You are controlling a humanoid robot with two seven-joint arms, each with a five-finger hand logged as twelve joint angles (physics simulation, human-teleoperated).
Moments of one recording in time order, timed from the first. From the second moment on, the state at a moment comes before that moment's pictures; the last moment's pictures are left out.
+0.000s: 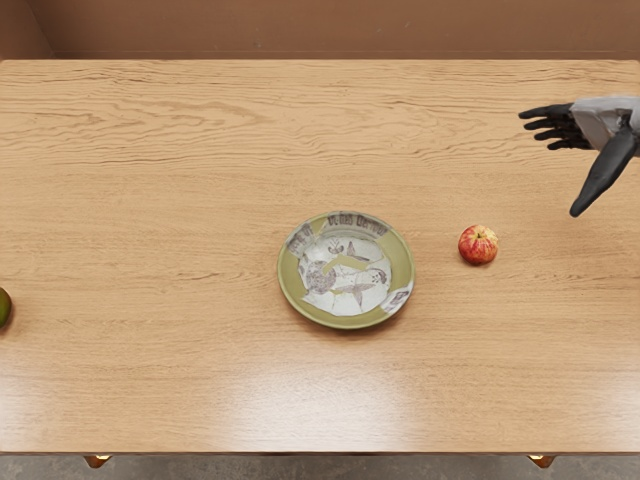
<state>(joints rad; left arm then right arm) -0.02 0.00 0.30 -0.13 0.11 -0.06 0.06 1.27 -0.90 0.10 0.99 -0.52 0.61 -0.09</state>
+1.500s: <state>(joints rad) -0.02 0.00 0.30 -0.13 0.11 -0.06 0.06 0.97 -0.68 0.27 1.53 -1.22 0.08 -0.61</state>
